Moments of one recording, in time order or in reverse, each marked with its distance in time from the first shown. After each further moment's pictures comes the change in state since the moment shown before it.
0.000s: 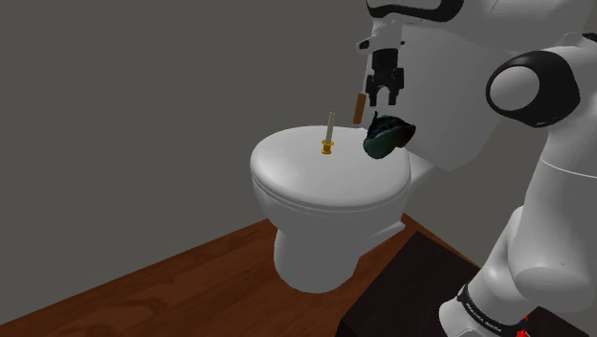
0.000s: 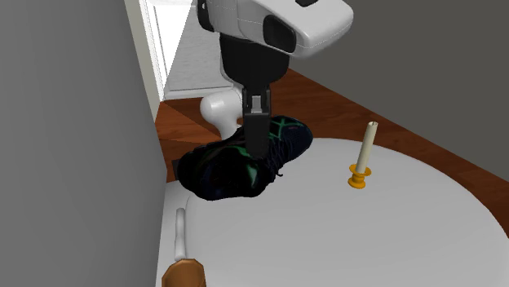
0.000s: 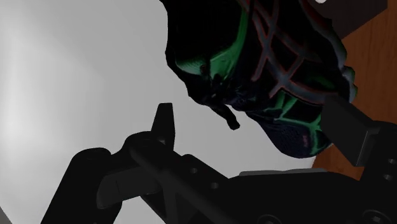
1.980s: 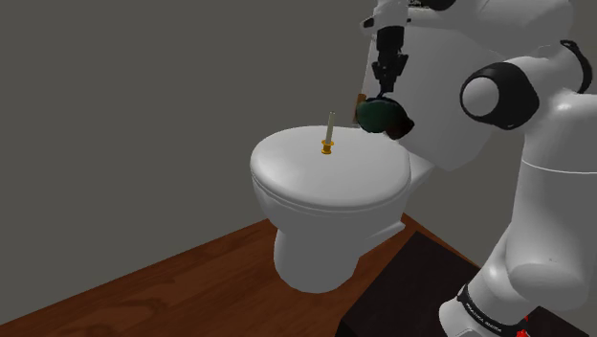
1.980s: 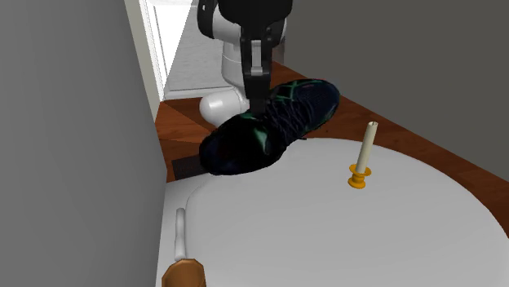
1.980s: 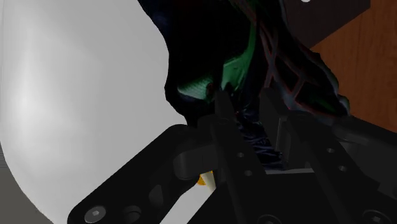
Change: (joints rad) arm -0.080 0.124 -0.009 0.324 0.070 -0.216 -0.022
